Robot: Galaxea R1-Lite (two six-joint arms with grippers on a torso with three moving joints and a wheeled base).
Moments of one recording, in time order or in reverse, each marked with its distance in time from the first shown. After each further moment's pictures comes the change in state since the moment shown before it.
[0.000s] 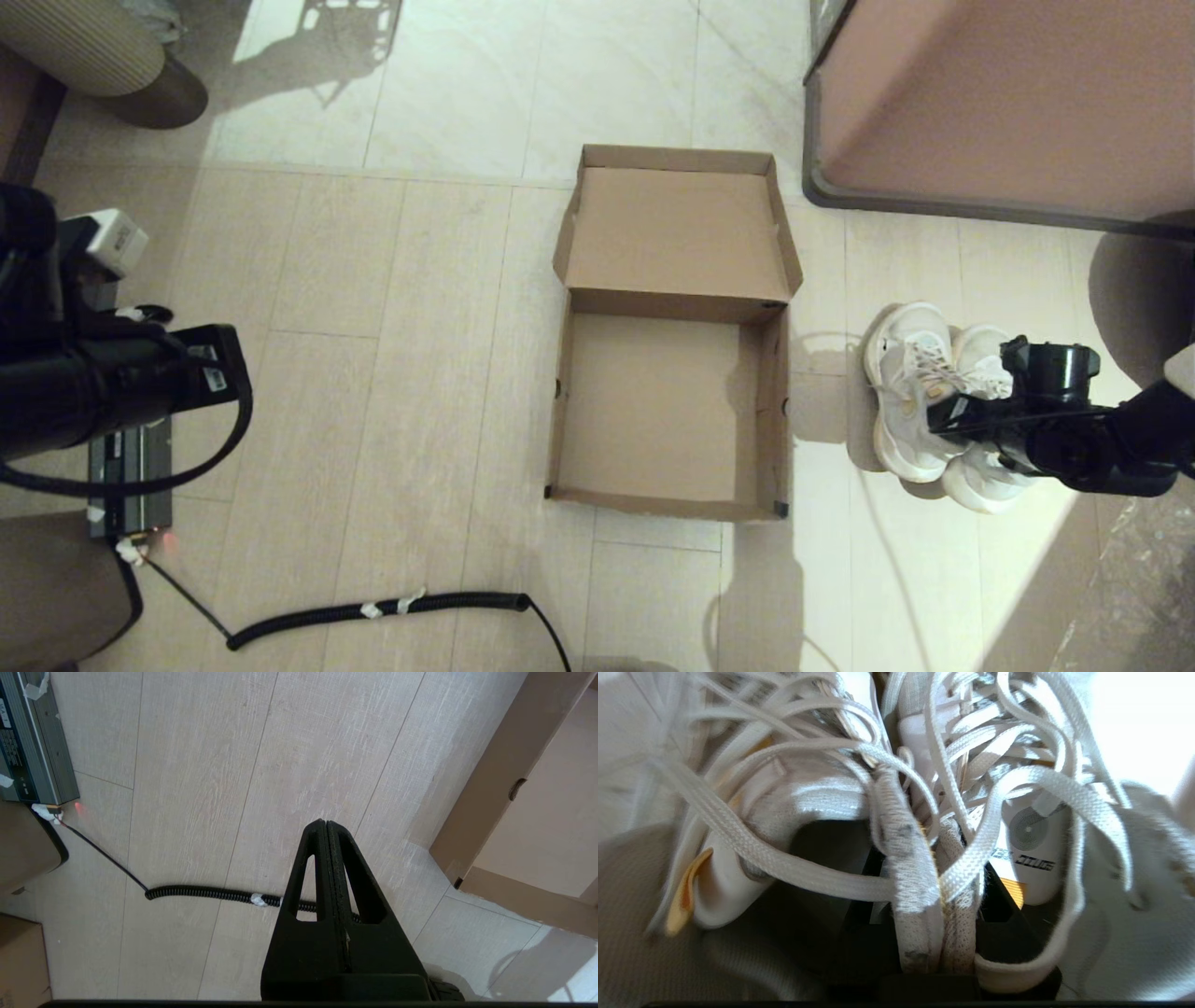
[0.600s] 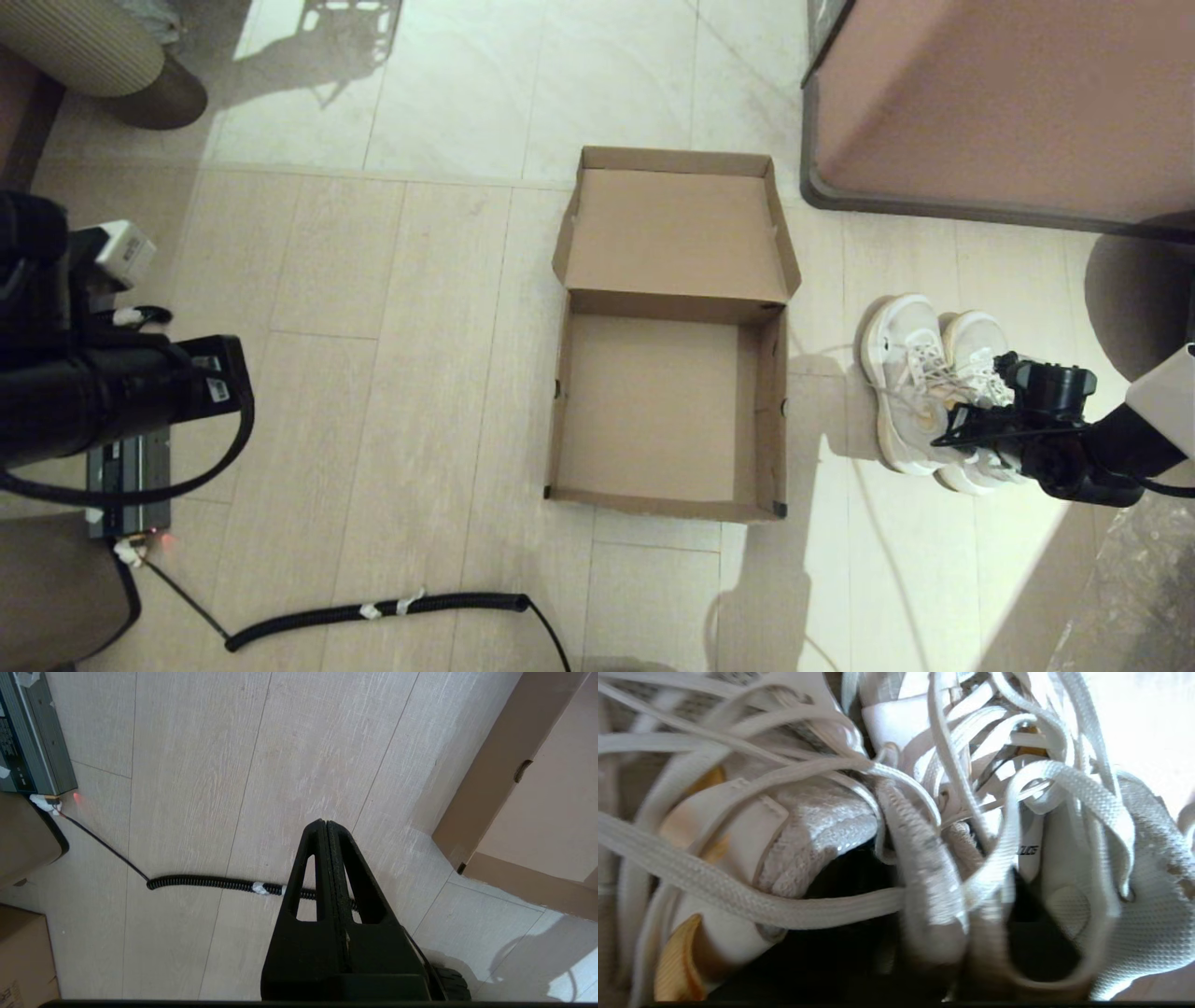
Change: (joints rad) left arm -0.005 -0.001 0.003 0.033 -0.001 0.000; right arm -0.079 0.200 -0.156 -0.078 0.065 -0.117
